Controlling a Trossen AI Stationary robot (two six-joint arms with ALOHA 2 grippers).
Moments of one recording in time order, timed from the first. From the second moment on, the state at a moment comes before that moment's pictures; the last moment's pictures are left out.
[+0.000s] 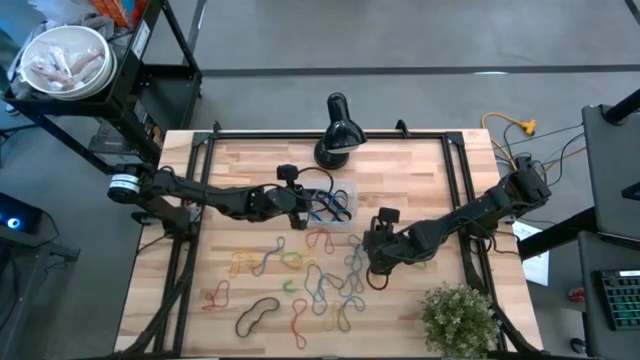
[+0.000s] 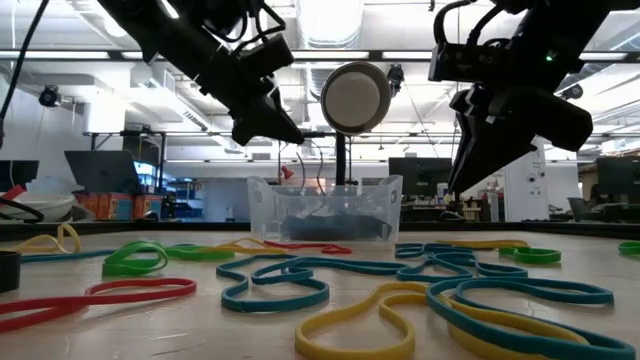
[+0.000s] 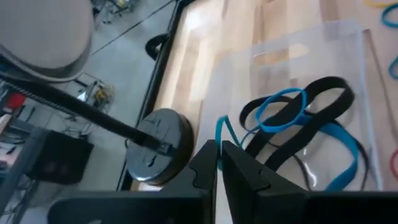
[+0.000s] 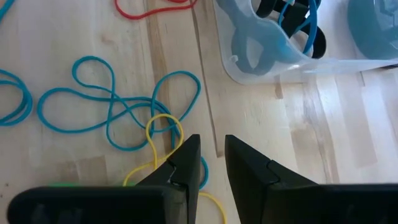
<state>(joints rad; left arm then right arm) -0.01 1.48 0.82 0.14 -0.54 0.39 0.37 1.59 0.91 -0.56 0.53 0.40</state>
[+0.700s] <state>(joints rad) -0.08 1.34 0.80 -0.03 -0.50 0.30 0.38 1.59 0.91 -0.66 0.25 0.40</state>
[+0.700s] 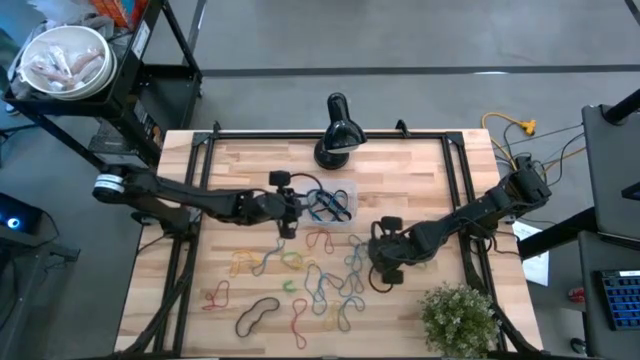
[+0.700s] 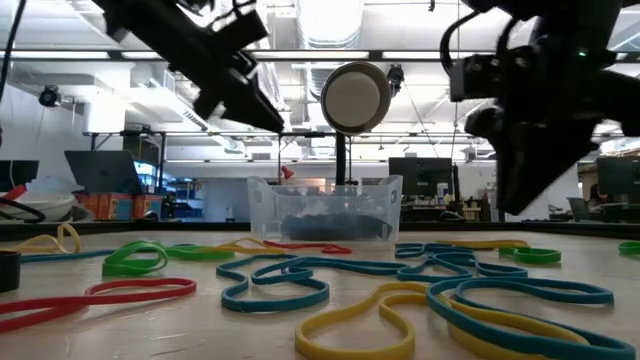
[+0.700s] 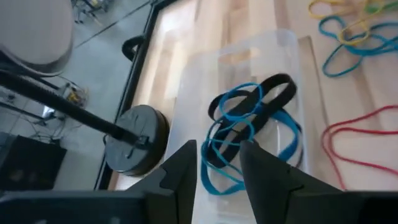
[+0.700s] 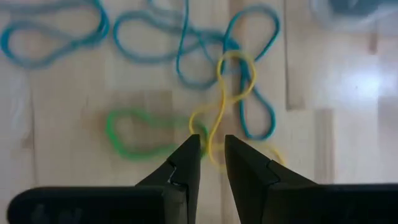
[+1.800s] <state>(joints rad) -0.12 1.24 0.70 -0.11 -0.50 0.19 0.36 1.61 0.82 -0.60 0.26 0.26</state>
